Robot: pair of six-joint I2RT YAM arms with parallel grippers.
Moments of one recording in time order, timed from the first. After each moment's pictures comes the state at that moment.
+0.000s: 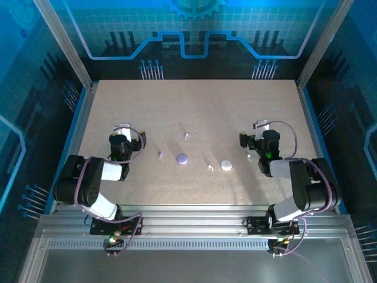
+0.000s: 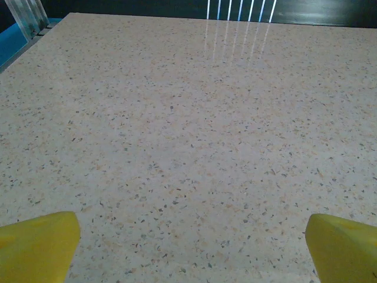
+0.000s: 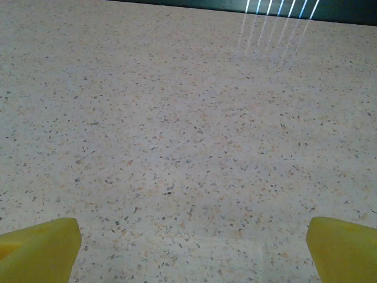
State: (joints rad) left arm -0.04 1.56 0.35 0.84 -0.16 -0.10; right arm 0.08 1.50 0.41 0.65 0.05 -0.05
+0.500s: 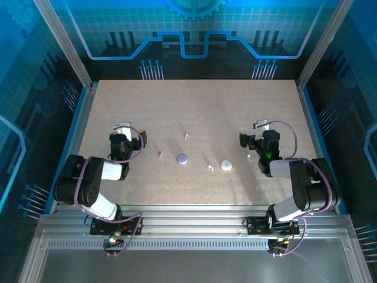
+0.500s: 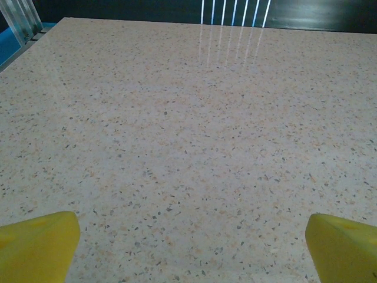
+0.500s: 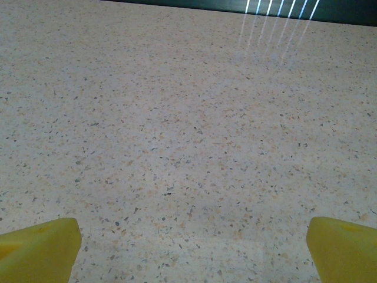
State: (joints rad) left arm -0.04 1.56 0.36 0.84 -0.15 -0.10; right arm 0.08 1.50 0.41 0.65 0.05 -0.05
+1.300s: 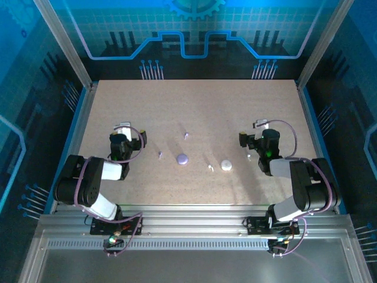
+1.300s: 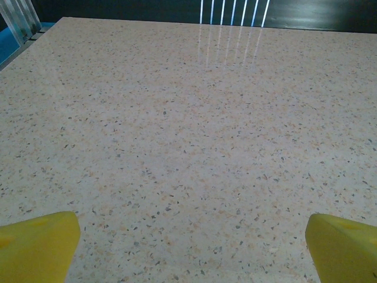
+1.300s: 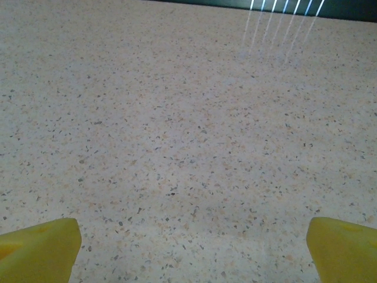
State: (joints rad) left arm -0.04 1.55 0.36 0.84 -0.14 -0.10; right arm 0.08 1.49 0.45 0.58 0.04 -0.05
